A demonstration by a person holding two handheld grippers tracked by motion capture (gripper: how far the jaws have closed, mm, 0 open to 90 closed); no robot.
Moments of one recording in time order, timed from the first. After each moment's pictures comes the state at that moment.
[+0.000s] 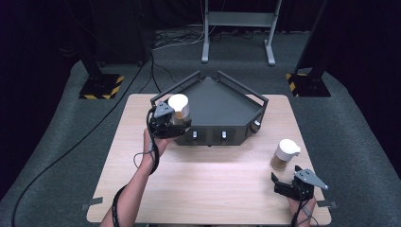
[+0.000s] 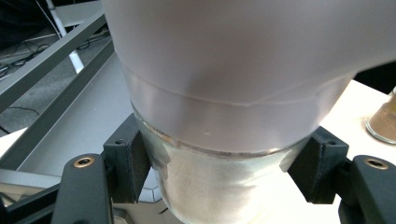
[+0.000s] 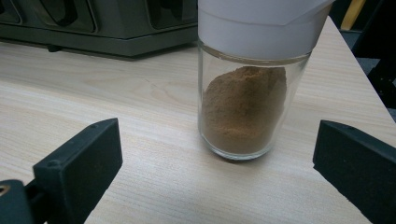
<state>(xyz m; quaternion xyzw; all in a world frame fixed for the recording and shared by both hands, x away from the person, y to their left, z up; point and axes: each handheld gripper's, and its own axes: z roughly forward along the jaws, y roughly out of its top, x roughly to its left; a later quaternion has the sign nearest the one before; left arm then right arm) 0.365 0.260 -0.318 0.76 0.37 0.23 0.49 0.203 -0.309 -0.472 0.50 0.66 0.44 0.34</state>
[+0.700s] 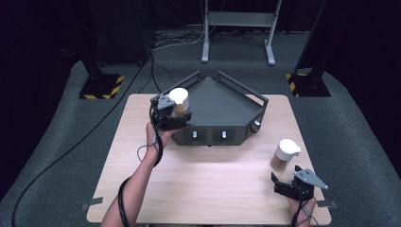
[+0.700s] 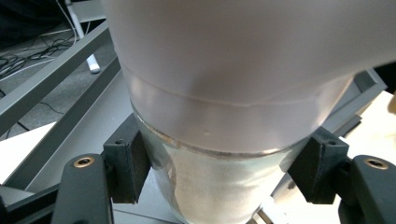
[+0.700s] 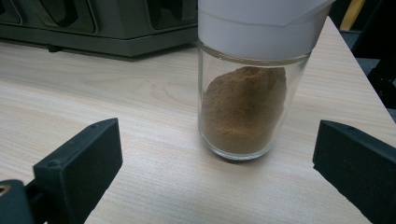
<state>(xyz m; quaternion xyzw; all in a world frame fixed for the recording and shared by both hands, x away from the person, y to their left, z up) 0.390 0.251 -0.325 0.74 0.40 0.25 0.48 0.203 -0.309 -0.472 0.50 0.66 0.44 0.34</state>
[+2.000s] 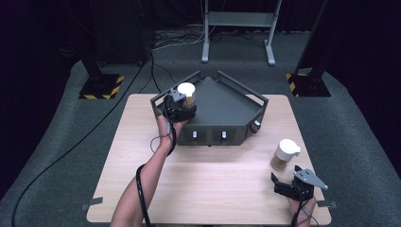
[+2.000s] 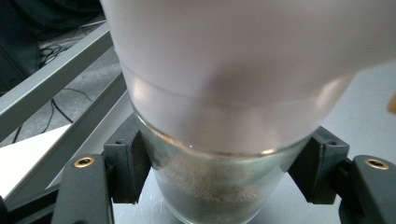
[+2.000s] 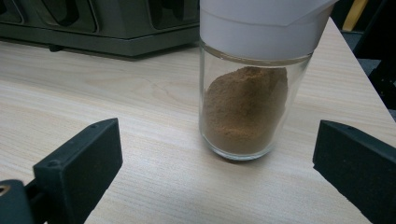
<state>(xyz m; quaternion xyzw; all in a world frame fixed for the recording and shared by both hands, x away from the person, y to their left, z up) 0.431 0.199 -0.336 0.73 0.43 0.29 0.43 0.203 -0.309 -0.472 0.50 0.66 0.44 0.34</state>
